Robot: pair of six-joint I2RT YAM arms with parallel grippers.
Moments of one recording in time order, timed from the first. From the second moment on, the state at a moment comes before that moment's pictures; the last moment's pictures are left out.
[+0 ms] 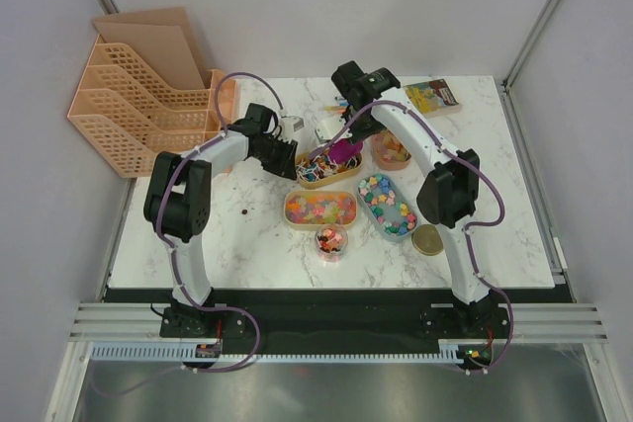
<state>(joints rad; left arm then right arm) -0.30 1.97 1.36 -0.48 0.47 0.16 0.54 2.27 2.34 -1.35 0.18 -1.44</state>
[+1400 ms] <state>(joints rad) -0.32 2.00 1.41 -0.49 0.44 0.16 0.53 2.35 2.21 -1.26 0.02 -1.34</state>
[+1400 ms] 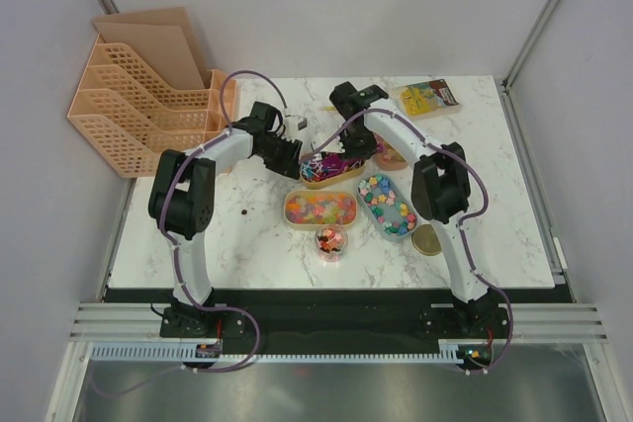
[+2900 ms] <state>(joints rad) -0.21 1.81 1.45 -0.57 0.16 0.28 0.49 1.53 1.41 -1.12 -0.10 -1.35</state>
